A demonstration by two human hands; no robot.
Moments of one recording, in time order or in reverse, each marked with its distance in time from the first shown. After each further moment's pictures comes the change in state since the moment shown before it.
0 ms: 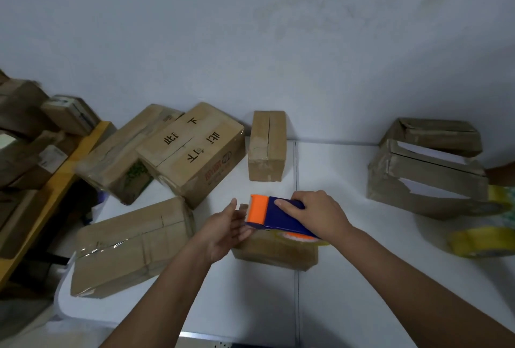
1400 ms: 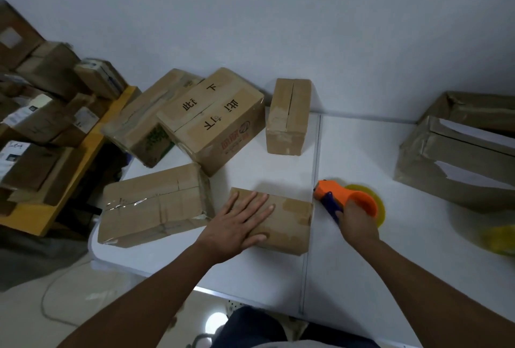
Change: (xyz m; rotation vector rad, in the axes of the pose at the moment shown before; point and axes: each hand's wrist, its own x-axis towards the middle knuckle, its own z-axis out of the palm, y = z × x) left_hand 0.032 -0.084 -0.061 1.996 0.023 1.044; right_hand 0.000 0.137 0.096 -0.129 -0.038 0.427
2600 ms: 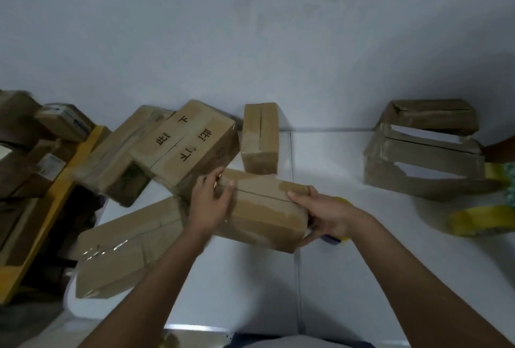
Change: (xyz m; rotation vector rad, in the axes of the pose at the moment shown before) left_hand 0.061 -0.020 -0.100 -0.906 0.345 -0.708; right_hand -0.051 -0.076 -0.111 1.088 -0.660 0.155
